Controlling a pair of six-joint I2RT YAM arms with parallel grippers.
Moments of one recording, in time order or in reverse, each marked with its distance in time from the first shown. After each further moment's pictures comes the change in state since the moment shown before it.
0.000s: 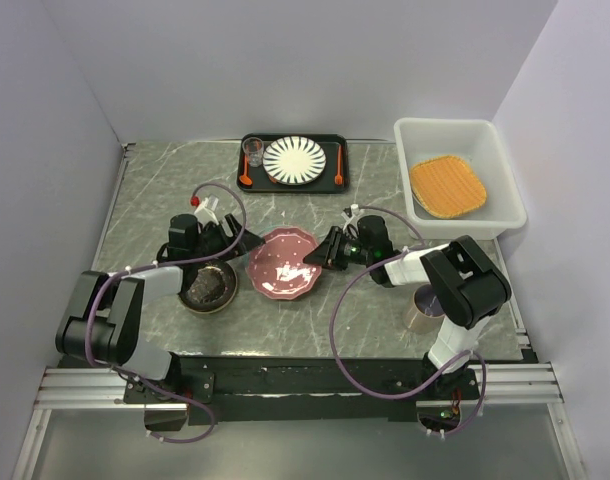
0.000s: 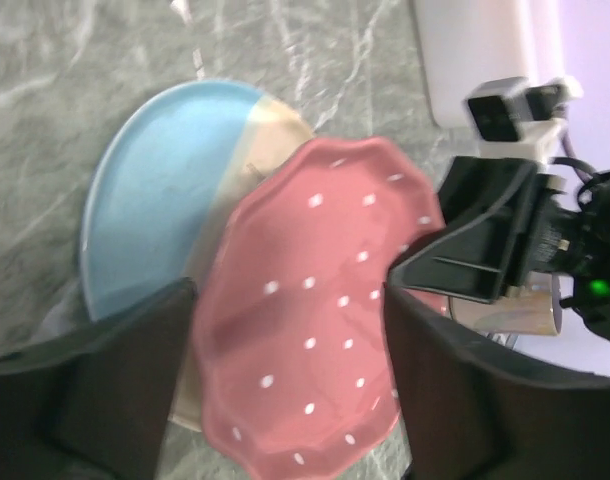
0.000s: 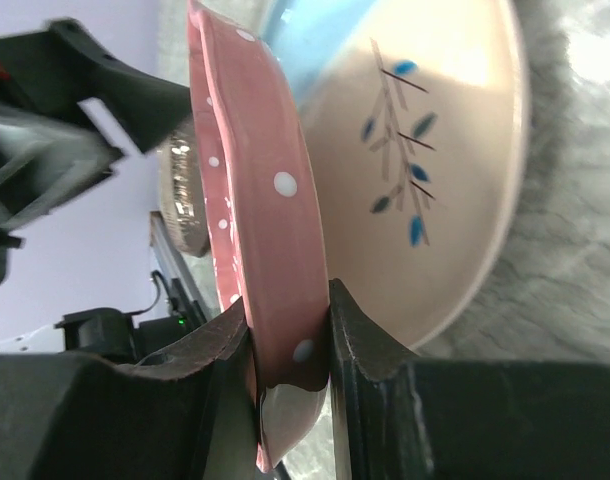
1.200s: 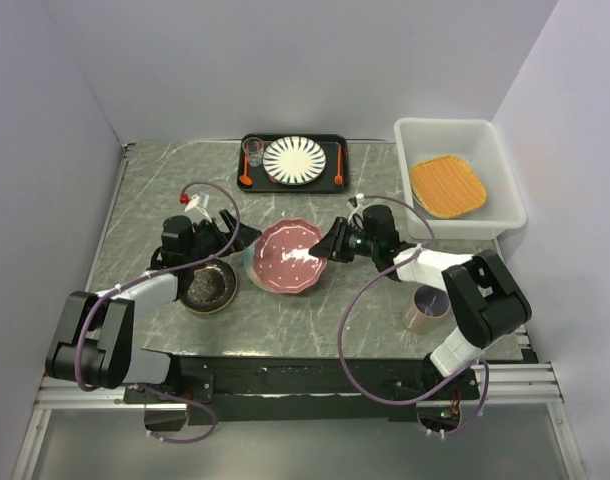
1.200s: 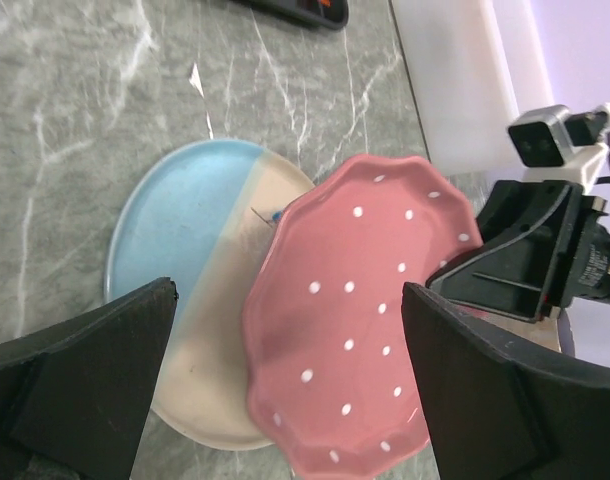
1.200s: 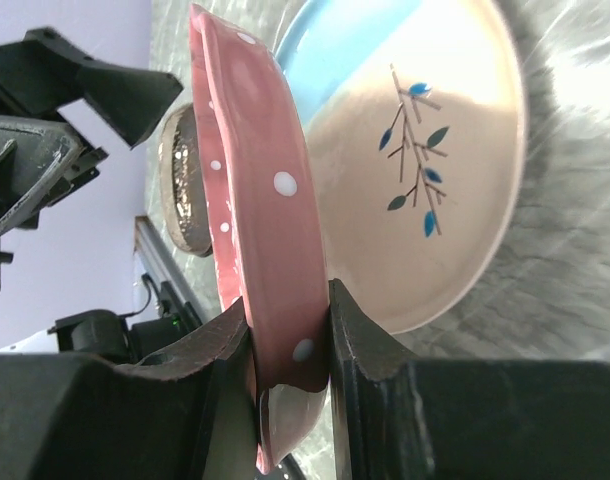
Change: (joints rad) left arm -0.002 -0.128 -0.033 0.012 -0.106 0.007; right arm -0.023 -0.148 0.056 -0.240 0.040 -0.088
